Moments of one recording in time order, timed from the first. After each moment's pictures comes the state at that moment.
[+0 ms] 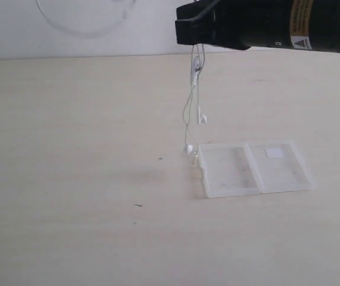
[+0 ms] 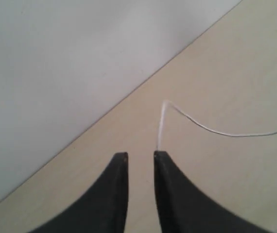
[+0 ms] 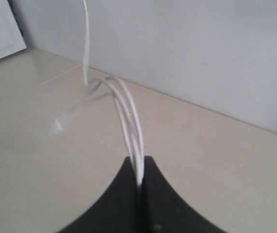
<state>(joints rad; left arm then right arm) -0.44 1.54 -1.94 0.28 1.23 0.17 0.51 1.38 -0.88 -1.18 -0.28 1.26</state>
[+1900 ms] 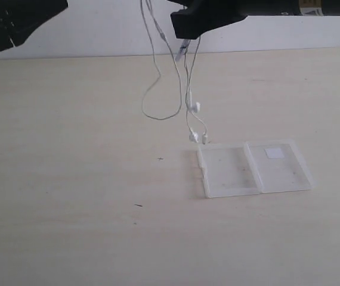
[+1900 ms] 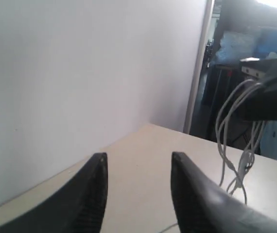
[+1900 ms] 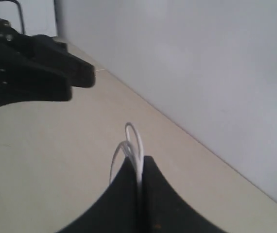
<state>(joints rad) 0.12 1.53 -0.78 1.16 -1.20 -0.93 0.51 1.36 -0.99 -1.52 -0.40 1.32</state>
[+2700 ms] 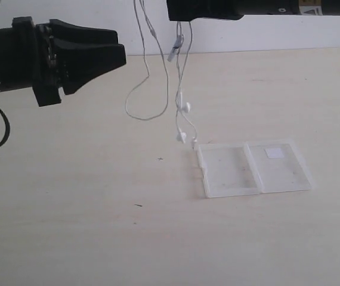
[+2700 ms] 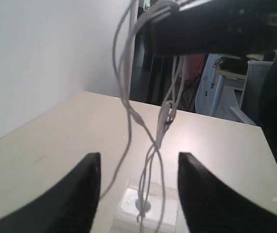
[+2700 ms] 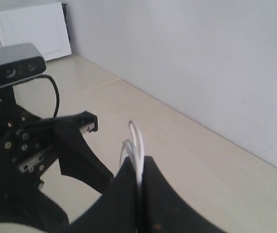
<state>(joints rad) -0.06 1.61 -0.78 1.25 -1.21 -0.90 0.51 1.36 -0.99 -1.47 -0.43 1.45</state>
